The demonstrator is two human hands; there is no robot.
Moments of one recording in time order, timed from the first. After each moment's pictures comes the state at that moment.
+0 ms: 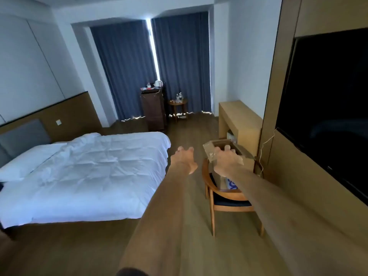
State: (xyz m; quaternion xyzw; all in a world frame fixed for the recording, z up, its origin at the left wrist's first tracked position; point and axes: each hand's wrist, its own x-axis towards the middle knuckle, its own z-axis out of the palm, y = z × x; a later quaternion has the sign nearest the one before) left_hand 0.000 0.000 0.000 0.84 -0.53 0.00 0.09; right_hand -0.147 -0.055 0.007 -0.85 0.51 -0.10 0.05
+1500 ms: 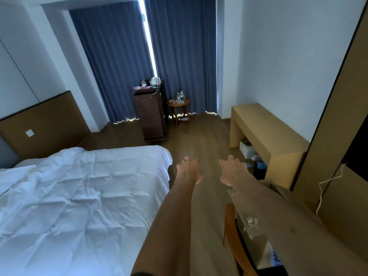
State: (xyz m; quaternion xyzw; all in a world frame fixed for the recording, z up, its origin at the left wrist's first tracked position) left_hand 0.391 -0.496 -0.040 0.83 -0.55 -0.04 0.03; right_hand 0.249 -0.558 -0.037 -0.87 0.49 0.02 0.03
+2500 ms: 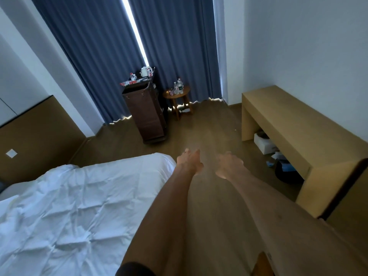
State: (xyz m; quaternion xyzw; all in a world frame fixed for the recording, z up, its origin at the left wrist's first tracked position) left_hand 0.609 -0.866 -0.070 0.83 -0.56 -0.07 -0.01; right_hand 0.464 -0.889 -0.058 -0.84 0.52 0.02 0.16
